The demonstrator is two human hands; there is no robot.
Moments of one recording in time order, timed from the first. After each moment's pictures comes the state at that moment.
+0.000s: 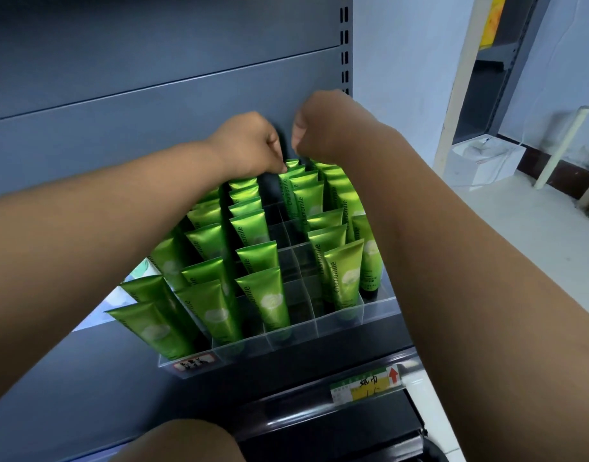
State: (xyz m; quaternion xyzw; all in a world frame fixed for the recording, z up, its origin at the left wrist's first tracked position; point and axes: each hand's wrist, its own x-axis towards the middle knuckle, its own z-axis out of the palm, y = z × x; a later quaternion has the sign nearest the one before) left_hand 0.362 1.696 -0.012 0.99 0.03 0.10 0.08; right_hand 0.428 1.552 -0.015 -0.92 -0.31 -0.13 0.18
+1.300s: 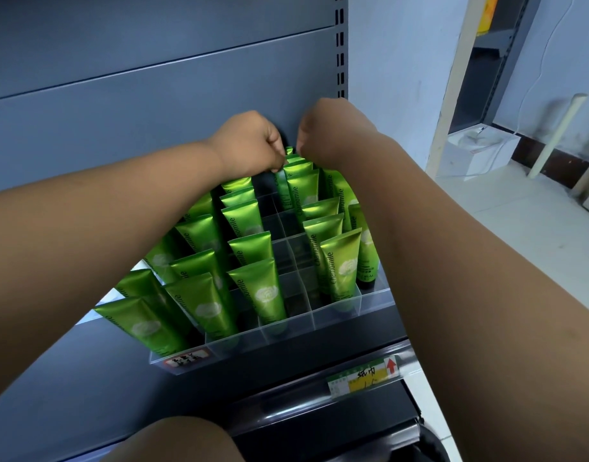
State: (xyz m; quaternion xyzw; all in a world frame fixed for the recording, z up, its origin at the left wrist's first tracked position) left_hand 0.368 1.695 -0.033 0.98 0.02 0.10 0.15; right_hand 0.435 1.548 -0.046 -0.93 -0.27 -0.12 0.21
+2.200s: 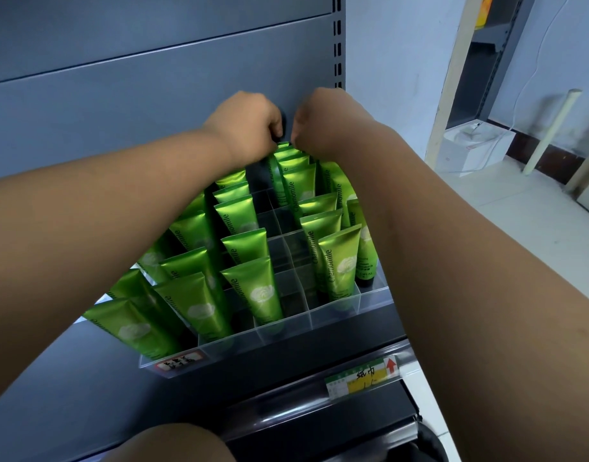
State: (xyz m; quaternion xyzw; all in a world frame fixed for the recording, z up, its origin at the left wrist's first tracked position) left_hand 0.389 1.701 -0.033 0.98 -0.05 0.17 0.00; right_hand 0.445 1.554 -0.046 -0.94 -0.27 -0.12 0.19
